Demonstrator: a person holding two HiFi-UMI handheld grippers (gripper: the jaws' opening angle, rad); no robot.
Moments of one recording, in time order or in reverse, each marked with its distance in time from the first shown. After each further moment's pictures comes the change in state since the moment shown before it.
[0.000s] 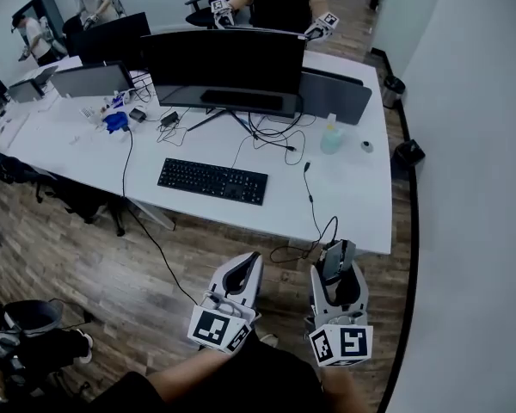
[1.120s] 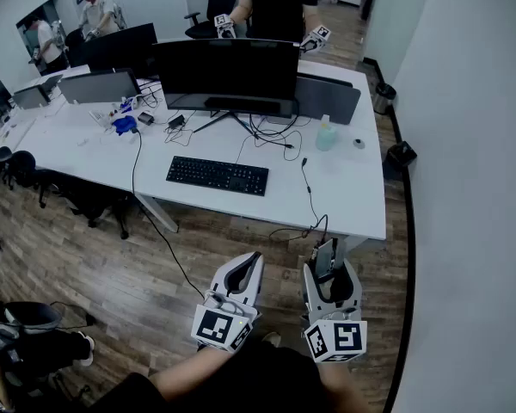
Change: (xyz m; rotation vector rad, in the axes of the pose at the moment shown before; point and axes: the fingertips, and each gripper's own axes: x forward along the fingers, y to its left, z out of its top) left arm -0.078 -0.040 0.023 0.074 -0.023 -0.018; right arm -0.075 0.048 0.003 -0.002 -0.025 0.017
